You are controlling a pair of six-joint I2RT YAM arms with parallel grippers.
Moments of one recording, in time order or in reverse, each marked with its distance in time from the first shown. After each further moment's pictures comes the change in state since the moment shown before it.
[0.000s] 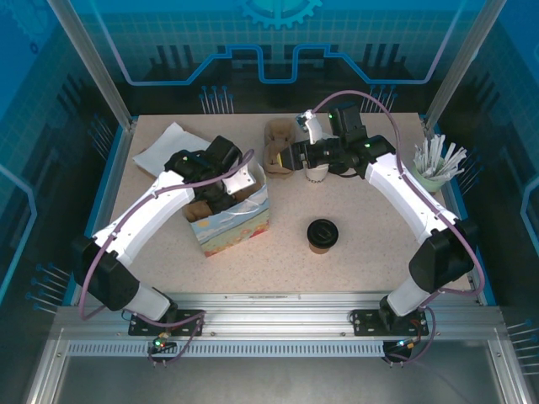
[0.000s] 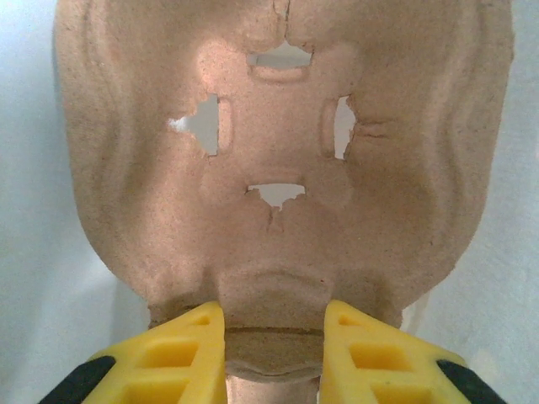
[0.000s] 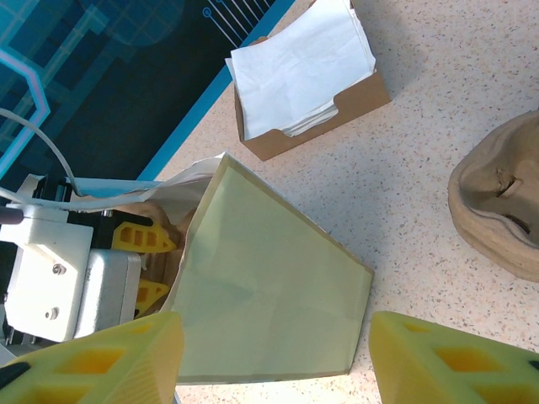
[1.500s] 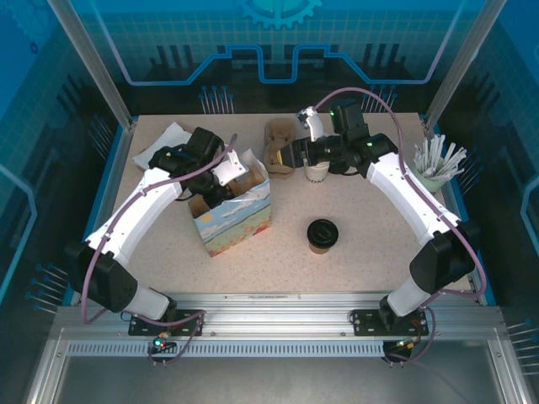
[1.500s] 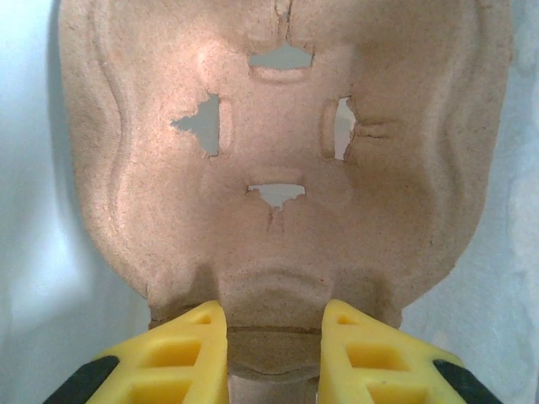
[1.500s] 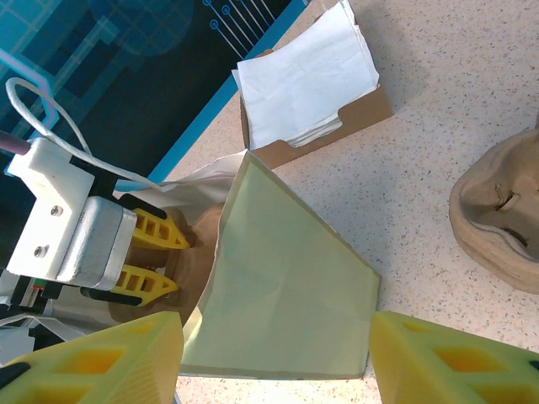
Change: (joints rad) left arm 0.129 -0.026 -0.013 0.066 0.247 0.013; right arm 0.000 -0.009 0.024 -0.007 0.001 0.000
